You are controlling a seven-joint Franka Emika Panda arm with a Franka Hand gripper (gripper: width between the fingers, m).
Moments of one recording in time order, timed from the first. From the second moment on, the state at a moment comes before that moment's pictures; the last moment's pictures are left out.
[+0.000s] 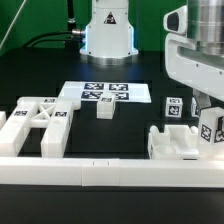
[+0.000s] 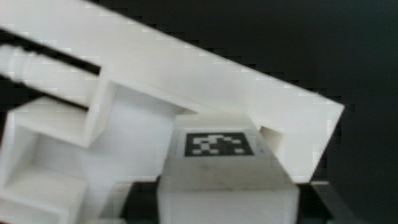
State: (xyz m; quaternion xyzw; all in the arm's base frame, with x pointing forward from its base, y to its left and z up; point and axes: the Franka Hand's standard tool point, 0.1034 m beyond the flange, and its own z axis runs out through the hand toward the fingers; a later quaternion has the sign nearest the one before) arm 0.639 0.121 0.070 -0.78 0.62 0.01 0.05
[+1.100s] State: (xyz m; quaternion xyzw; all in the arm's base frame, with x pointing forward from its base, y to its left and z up) arm 0.637 0.119 0.070 -0.93 0.38 0.01 0.04
